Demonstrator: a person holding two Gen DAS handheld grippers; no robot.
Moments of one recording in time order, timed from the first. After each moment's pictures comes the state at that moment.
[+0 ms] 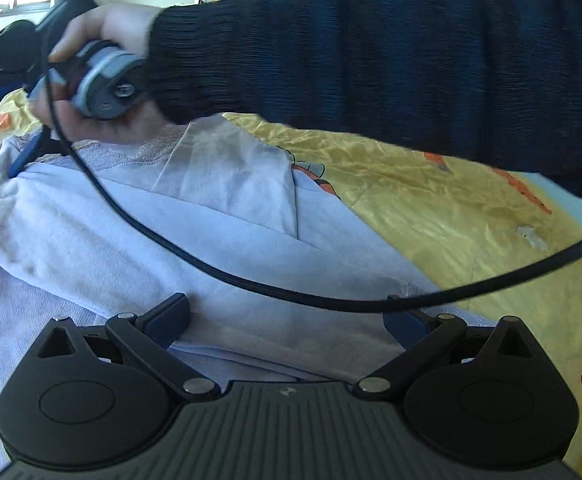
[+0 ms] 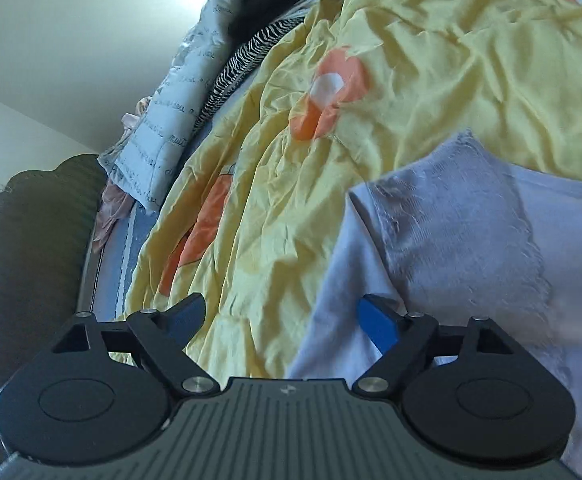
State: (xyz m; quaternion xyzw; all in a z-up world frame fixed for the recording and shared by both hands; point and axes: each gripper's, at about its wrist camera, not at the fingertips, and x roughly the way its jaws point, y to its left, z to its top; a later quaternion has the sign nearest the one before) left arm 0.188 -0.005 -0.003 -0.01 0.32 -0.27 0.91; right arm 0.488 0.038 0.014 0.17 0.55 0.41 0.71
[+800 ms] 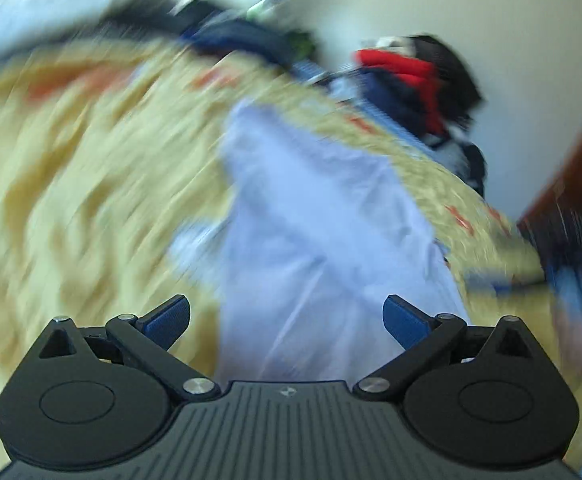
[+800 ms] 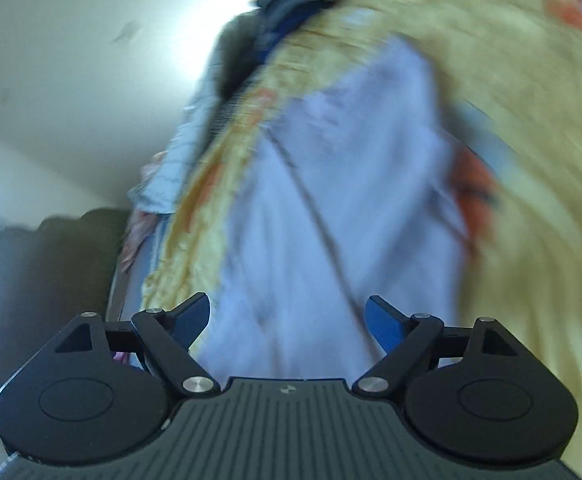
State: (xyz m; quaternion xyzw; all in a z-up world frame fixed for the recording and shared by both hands) left arm 0.111 0.131 0.016 -0.25 0.35 -0.05 0.90; right arm 0.256 -0.278 0.033 0.27 0.49 0.35 0.75
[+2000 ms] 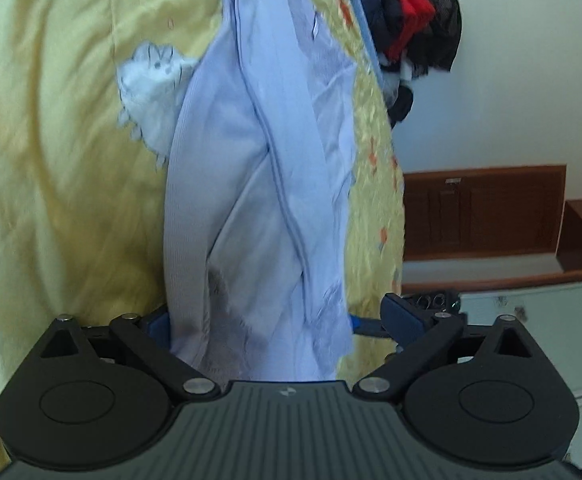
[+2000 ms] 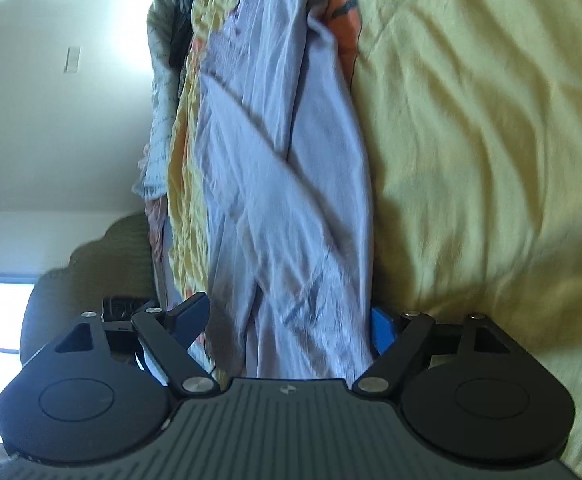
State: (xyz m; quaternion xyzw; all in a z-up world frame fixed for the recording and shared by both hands) left arm 0.163 0.159 -0.035 -0.46 0.50 -0.25 0.69; right arm 0.210 -0.293 -0.023 0.38 0.60 0.34 0.62
